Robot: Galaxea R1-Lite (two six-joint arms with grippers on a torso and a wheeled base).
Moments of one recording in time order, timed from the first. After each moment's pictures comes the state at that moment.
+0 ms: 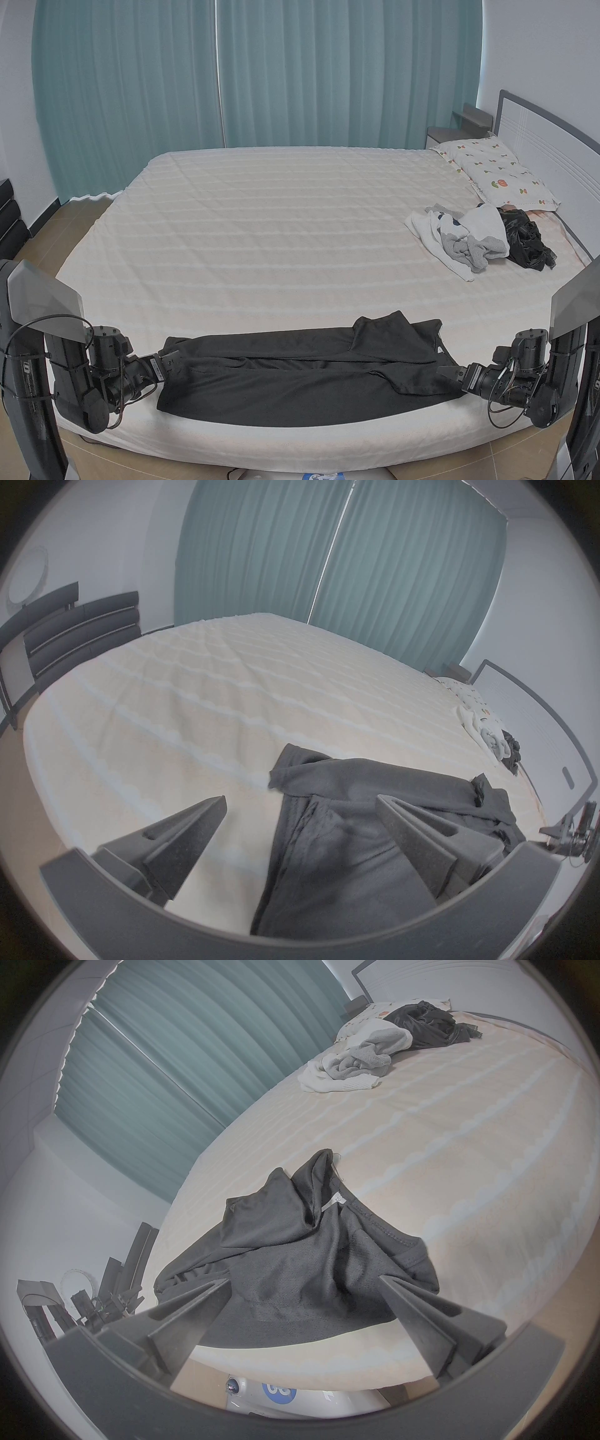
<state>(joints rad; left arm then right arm) -0.06 2.28 -0.21 -1.50 0.02 -0.37 0.10 2.26 -0.08 -1.55 0.24 0.56</state>
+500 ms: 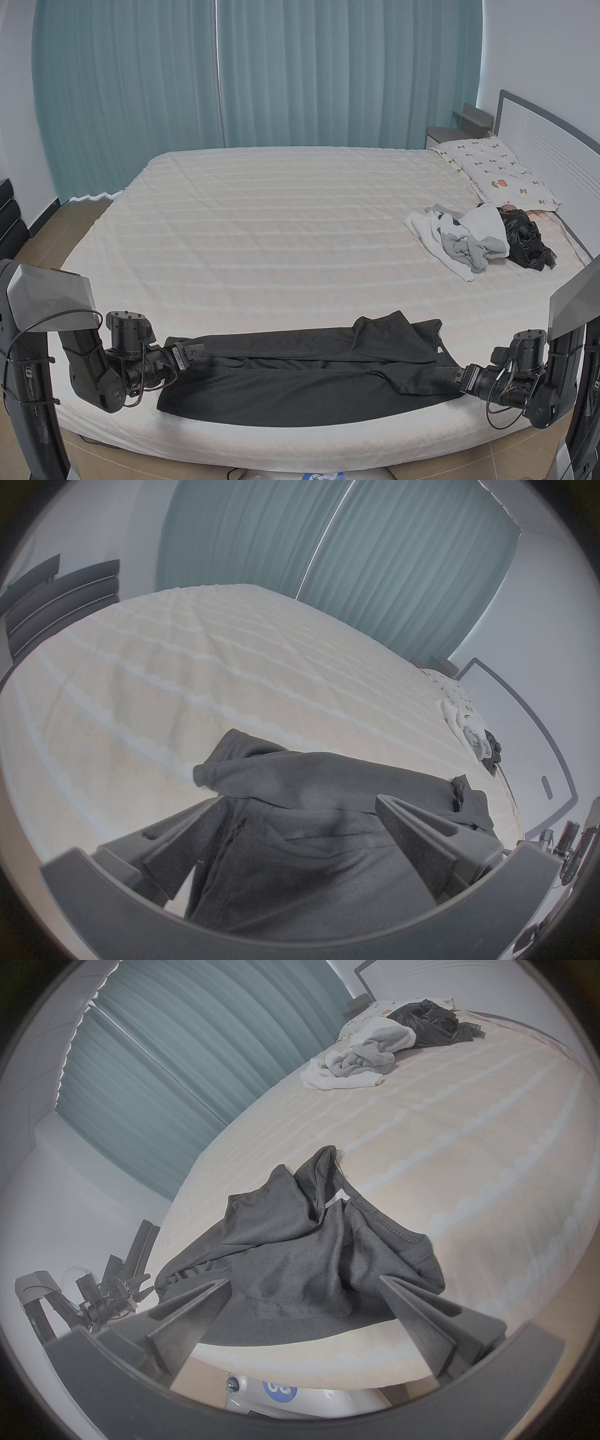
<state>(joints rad) -0.12 2.27 -0.45 -1.19 -0.07 -0.46 0.12 2.26 -0.08 -1.55 0.24 0.56</state>
